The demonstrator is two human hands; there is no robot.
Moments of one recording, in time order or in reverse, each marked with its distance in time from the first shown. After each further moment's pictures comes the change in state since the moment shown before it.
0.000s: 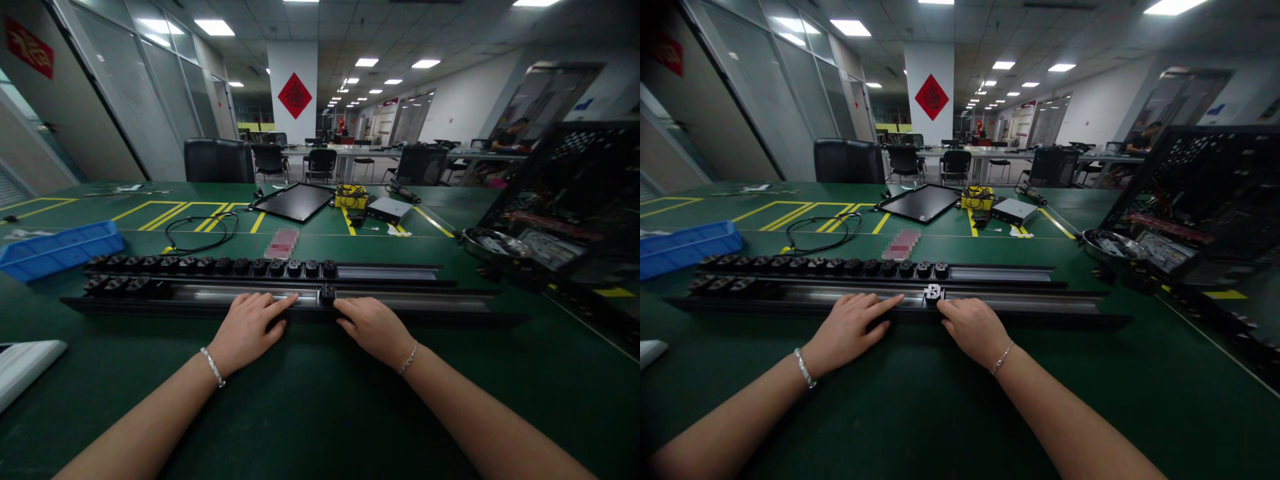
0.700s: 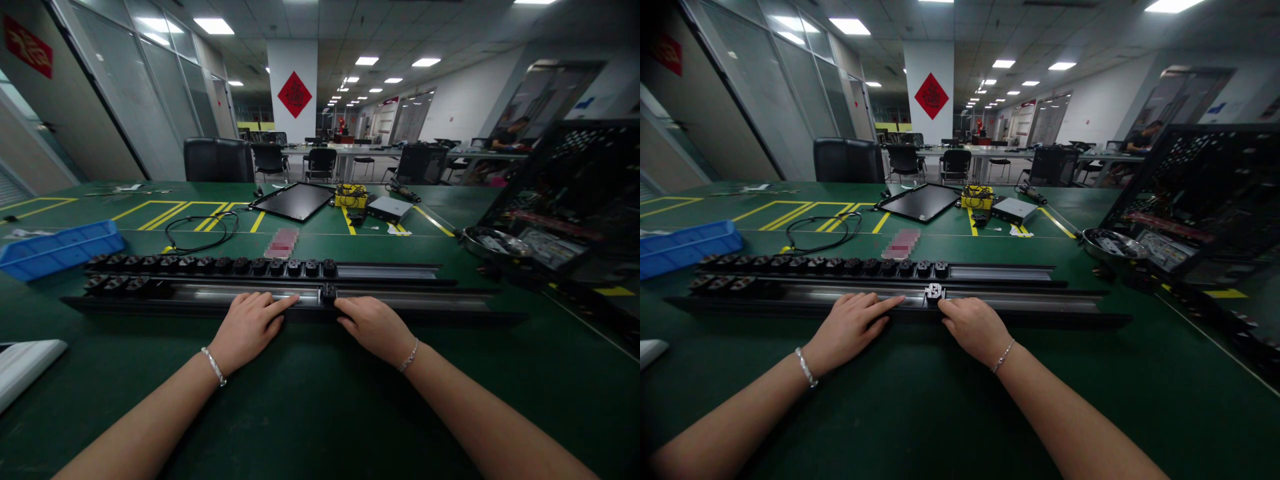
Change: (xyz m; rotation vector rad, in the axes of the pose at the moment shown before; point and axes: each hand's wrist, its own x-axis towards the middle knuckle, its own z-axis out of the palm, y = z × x) left_hand 0.000 -0.002 0.003 0.034 0.040 0.019; right_hand 0.000 0.000 -0.004 0.001 -0.036 0.015
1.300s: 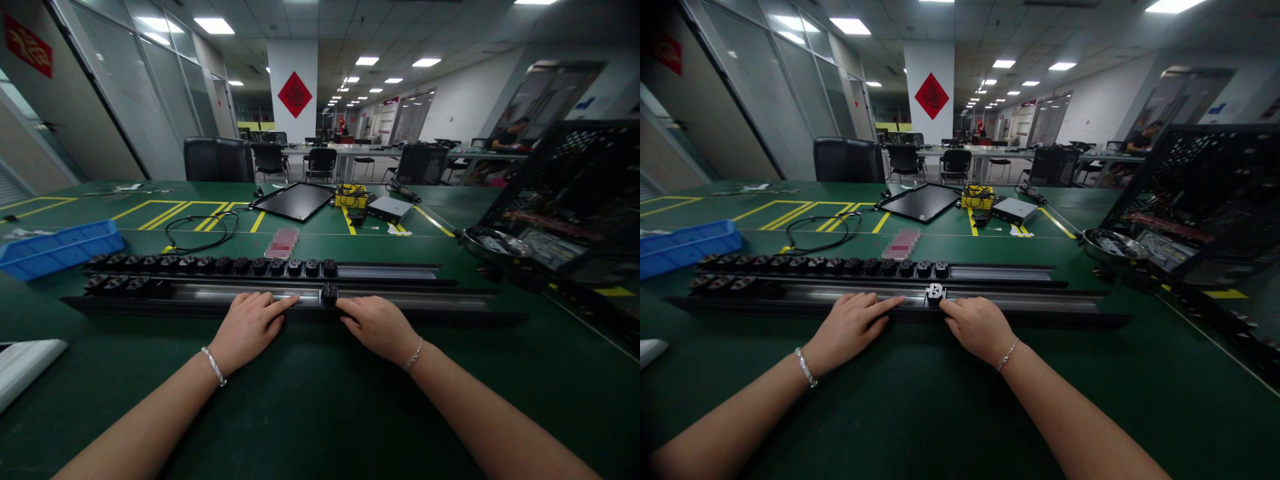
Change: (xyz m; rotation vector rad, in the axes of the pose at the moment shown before) left_hand 0.000 0.001 -0.001 -0.007 -0.016 -0.009; right_hand -0.002 0.003 -0.006 -0.035 -0.041 0.011
